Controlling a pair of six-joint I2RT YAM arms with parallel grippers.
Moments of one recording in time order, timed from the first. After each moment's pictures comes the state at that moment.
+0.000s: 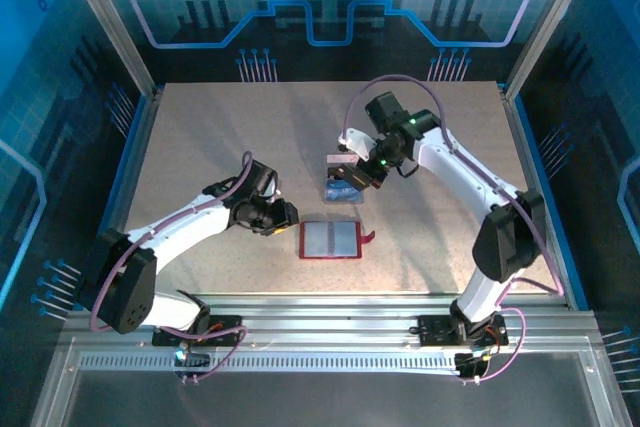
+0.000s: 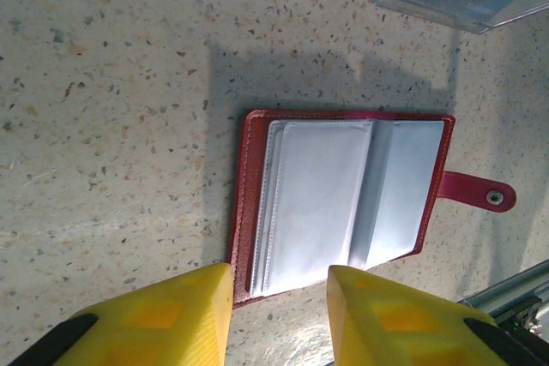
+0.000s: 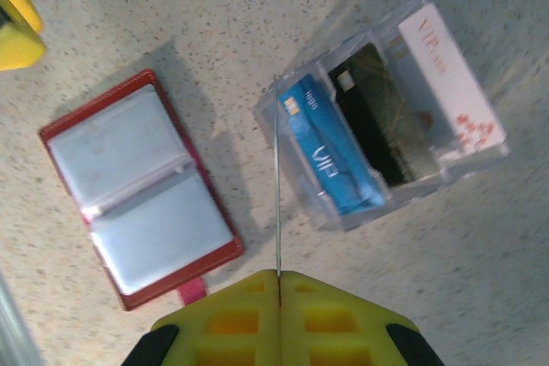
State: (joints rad) left arm -0.46 1.39 0.81 -0.53 0.36 -0.79; right arm 0.48 1.73 1.59 -1.06 -0.25 -0.55
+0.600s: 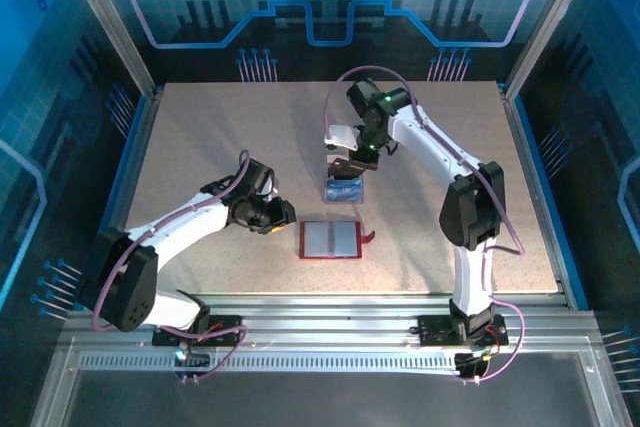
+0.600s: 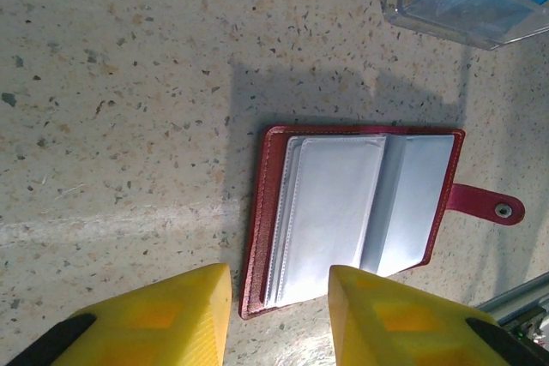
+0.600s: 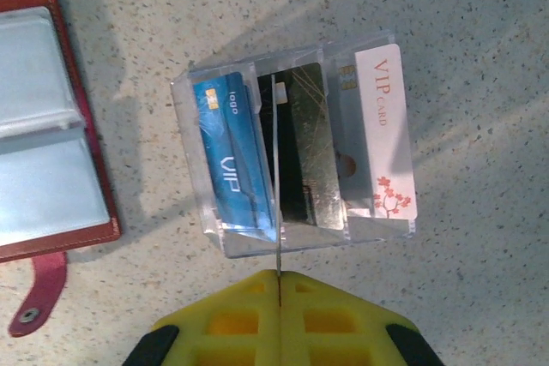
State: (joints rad) left arm -0.42 1.40 0.81 -0.53 0.36 -0.77; right arm 0.49 2.02 1.92 -1.21 -0.14 -0.89
